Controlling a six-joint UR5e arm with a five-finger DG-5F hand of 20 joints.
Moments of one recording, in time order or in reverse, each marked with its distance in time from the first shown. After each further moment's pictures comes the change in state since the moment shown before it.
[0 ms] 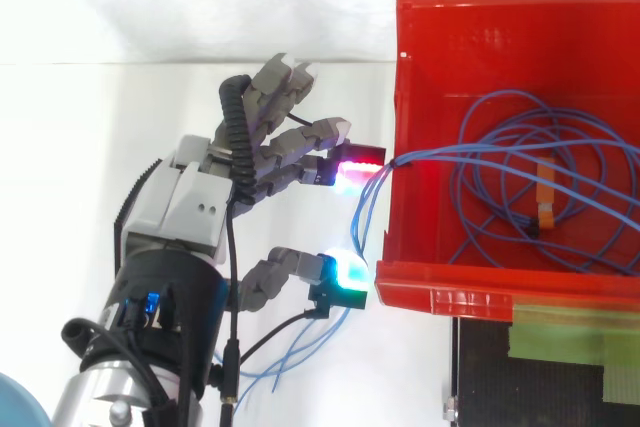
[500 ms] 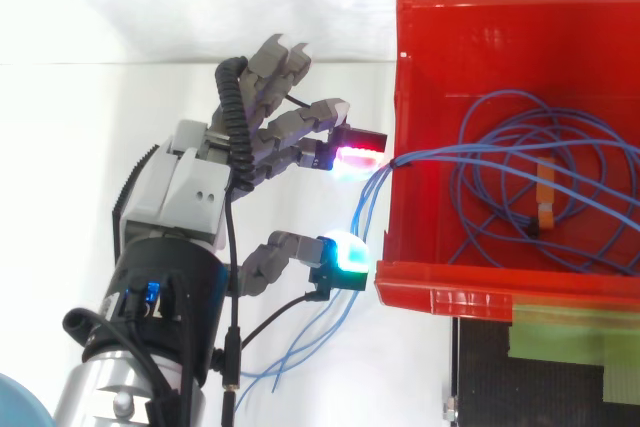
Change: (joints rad) arm -0.001 0.000 -0.006 0.055 -0.004 -0.003
